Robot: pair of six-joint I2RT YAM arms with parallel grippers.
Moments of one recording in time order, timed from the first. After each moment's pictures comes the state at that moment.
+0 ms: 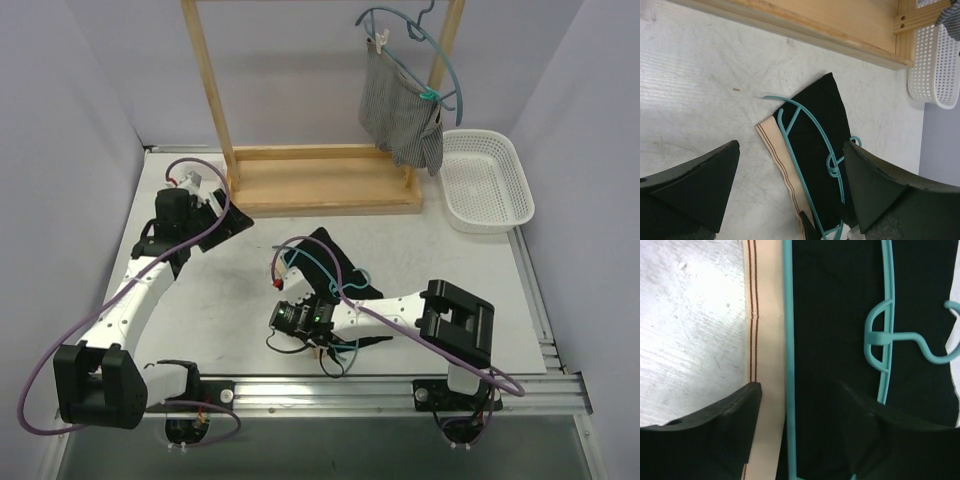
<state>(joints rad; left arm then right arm) -0.11 1.21 0.92 -0.30 0.28 -0.65 1.29 1.80 1.05 -0.43 0.65 0.55</state>
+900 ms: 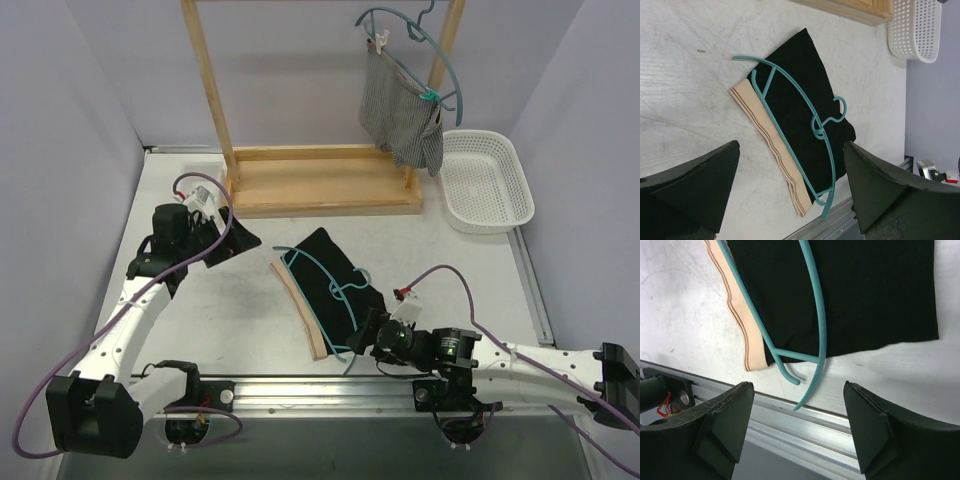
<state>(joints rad) -0.13 1.07 0.84 -0.37 0.44 -0.62 1.26 0.78 0.39 -0.50 0.39 1.30</state>
